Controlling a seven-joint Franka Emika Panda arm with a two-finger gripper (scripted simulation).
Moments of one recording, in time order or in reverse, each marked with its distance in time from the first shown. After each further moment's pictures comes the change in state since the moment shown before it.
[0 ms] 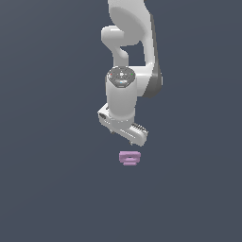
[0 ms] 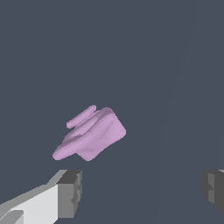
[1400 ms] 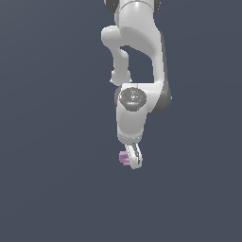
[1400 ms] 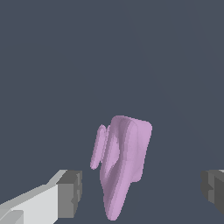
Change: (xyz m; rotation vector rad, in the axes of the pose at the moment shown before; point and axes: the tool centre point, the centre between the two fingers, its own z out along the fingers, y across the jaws) arm 0.015 -0.043 0.037 -0.012 -0.006 0.726
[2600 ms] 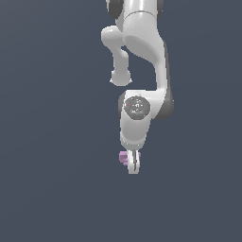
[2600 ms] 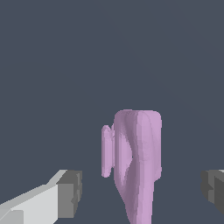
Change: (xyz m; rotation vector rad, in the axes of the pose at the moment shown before) arm -0.008 -0.013 0.020 0.000 0.005 0.220
